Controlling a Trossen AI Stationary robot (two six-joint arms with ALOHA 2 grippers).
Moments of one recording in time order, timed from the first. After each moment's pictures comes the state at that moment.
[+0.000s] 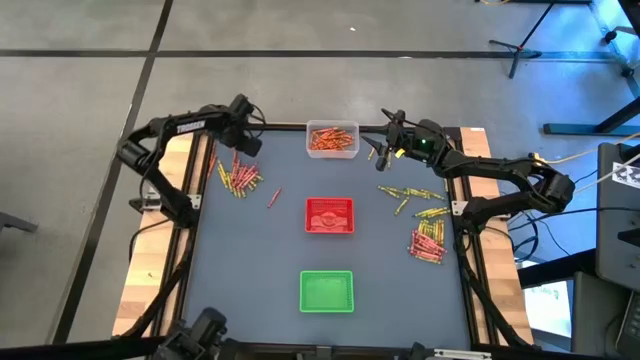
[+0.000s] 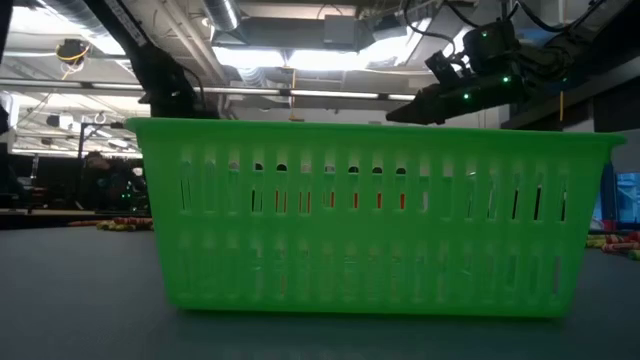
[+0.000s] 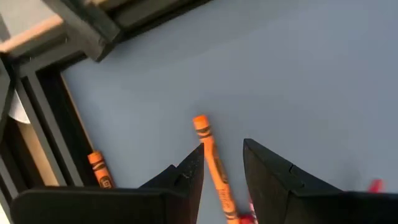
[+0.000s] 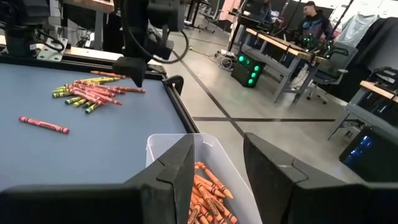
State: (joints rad) left arm 1.02 1.63 0.95 -0.67 -0.18 -0.18; right arm -0.63 1.29 0.56 0.62 -0.22 -0.35
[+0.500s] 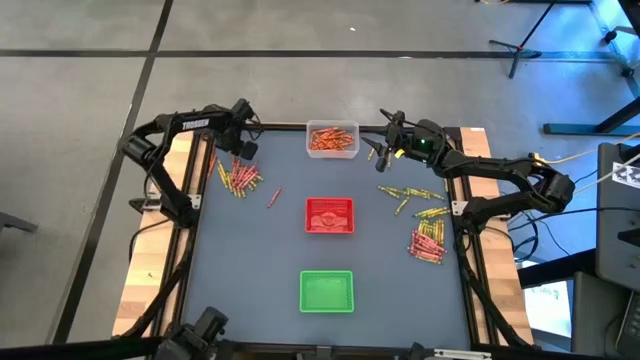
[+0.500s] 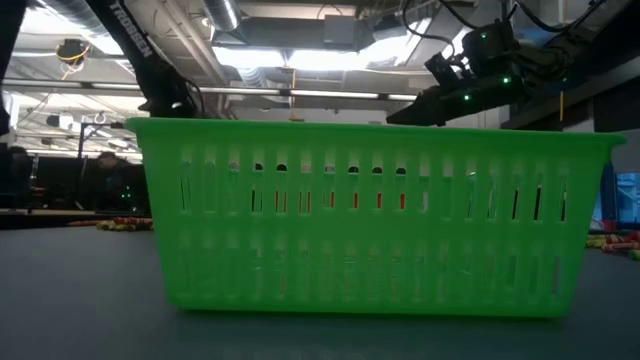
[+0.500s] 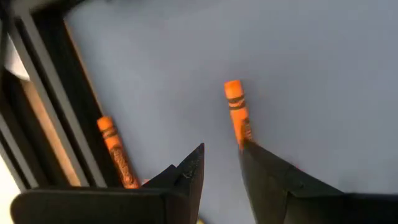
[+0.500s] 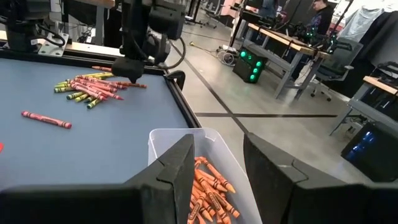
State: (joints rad) left arm 1.04 1.70 0.95 -0.76 -0.23 -0.23; right arm -0.63 1.29 0.56 0.60 -0.22 -0.35
